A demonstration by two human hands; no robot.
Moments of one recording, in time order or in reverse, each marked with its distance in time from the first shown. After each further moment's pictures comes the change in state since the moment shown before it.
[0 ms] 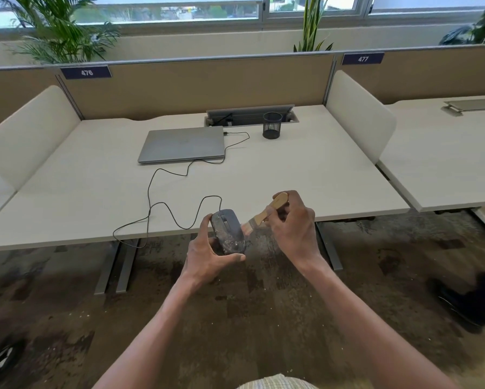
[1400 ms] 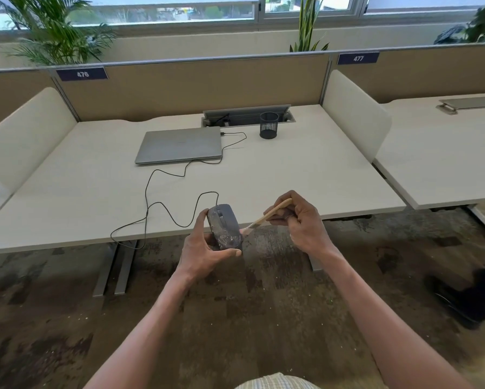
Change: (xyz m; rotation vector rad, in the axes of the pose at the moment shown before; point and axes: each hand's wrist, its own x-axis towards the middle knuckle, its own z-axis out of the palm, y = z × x) left_hand 0.004 0.012 -0.010 -0.008 -0.030 -0.010; right_hand 0.012 0.028 -0.024 0.329 -0.314 0.060
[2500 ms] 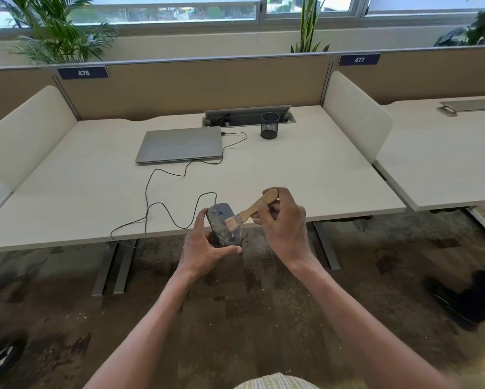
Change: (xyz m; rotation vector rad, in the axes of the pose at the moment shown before) left_hand 0.002 0.007 0.000 0.016 0.021 -0.056; right_hand -0.006 -0.028 0.046 -0.269 0.259 -0.152
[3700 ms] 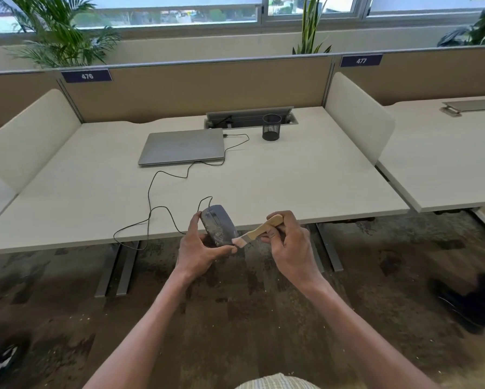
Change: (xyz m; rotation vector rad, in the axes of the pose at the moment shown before) left_hand 0.002 -0.009 -0.008 -0.002 0.033 -0.055; right_hand -0.031 0.028 -0.006 0.031 -0.094 0.014
